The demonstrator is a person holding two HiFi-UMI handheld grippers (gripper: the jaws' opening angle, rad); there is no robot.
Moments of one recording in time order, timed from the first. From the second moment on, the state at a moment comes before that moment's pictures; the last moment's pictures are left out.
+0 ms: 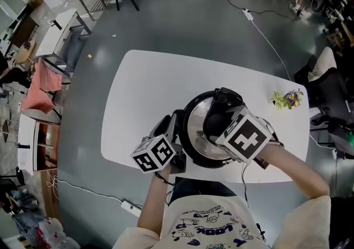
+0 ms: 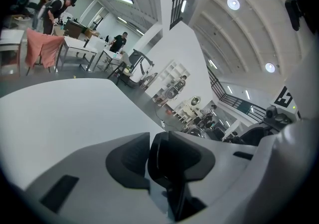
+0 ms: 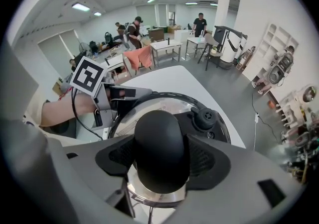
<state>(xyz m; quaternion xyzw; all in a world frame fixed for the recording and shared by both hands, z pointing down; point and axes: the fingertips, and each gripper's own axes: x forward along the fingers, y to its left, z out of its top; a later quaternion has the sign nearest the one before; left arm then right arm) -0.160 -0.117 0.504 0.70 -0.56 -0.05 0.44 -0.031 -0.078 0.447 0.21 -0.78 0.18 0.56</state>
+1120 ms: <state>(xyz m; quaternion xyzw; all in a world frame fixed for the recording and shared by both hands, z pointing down) -0.161 -0.112 0.498 0.70 -0.58 -0.04 0.42 -0.020 -0.085 0.445 0.35 -0.73 0.28 0.51</state>
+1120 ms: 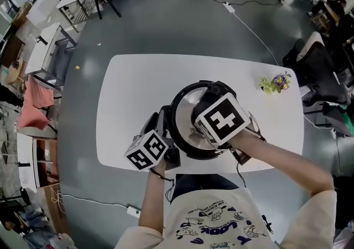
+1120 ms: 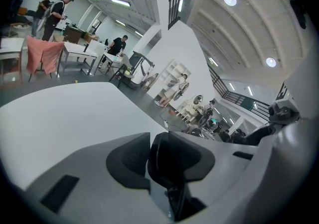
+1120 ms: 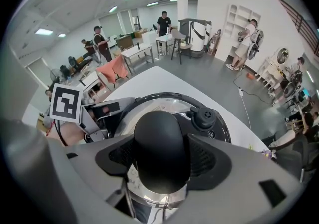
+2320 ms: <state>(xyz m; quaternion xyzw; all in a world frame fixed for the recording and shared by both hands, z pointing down) -0.166 -0.113 0.498 0.70 -0.57 -0.03 0.42 -0.032 -0.083 0.443 0.29 -0.75 0.25 0.54</state>
